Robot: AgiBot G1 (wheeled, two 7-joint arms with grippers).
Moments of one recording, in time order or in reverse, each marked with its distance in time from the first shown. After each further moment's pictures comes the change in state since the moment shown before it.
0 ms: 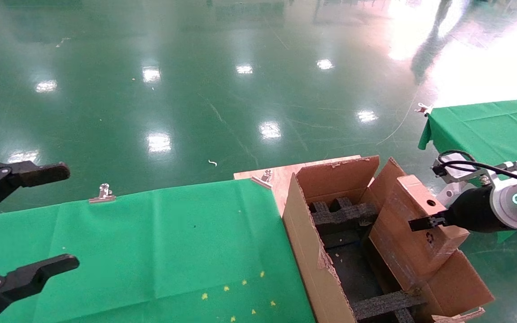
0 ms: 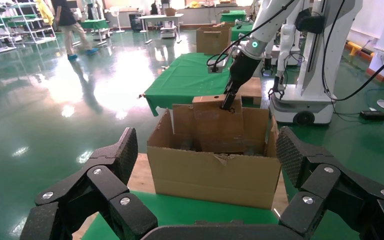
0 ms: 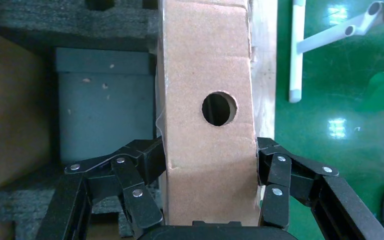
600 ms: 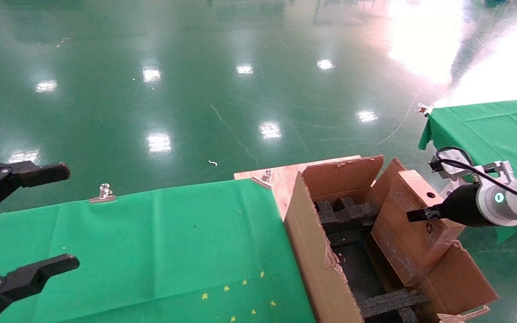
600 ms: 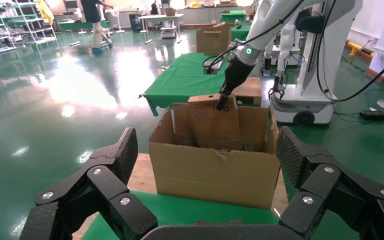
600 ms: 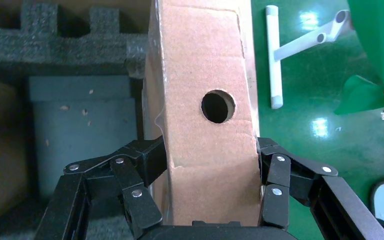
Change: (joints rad) left arm 0.000 0.000 0.000 0.000 0.000 0.000 0.000; right arm -0.076 -0.050 -0.024 0.000 -0.181 0.090 0.225
